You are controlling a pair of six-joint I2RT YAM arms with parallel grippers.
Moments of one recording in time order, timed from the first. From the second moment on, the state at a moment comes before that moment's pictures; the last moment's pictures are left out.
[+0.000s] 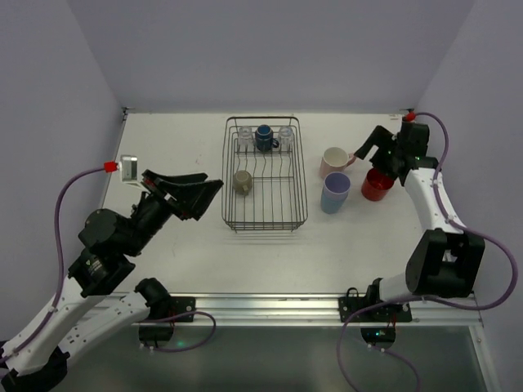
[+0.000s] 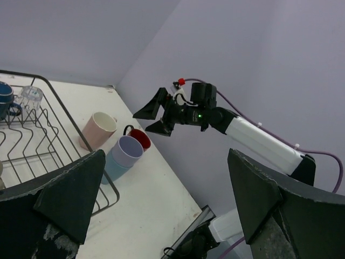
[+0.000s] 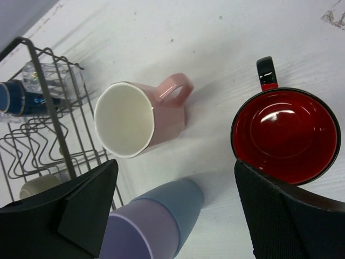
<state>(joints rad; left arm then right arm) -0.76 0.53 0.88 -0.11 -0.08 -0.72 -0.12 1.48 1.18 -0.45 -0.16 0.48</state>
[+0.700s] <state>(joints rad) -0.76 1.13 1.05 -0.18 -0.21 -0.52 0.02 0.71 0.73 -0.18 -0.32 0.60</state>
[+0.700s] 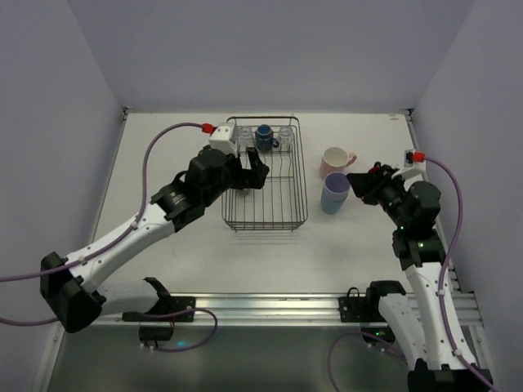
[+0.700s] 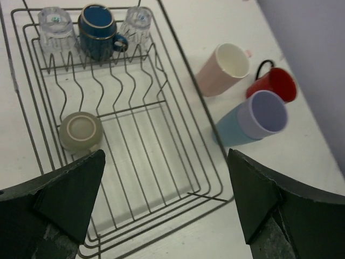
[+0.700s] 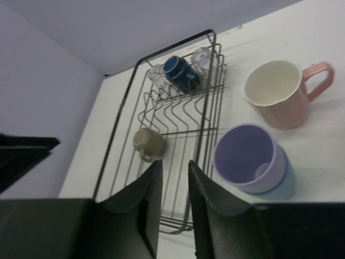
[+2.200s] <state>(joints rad) -0.68 1.83 1.25 -0.20 -0.53 -0.30 0.03 0.43 0.60 -0.18 -0.57 0.58</state>
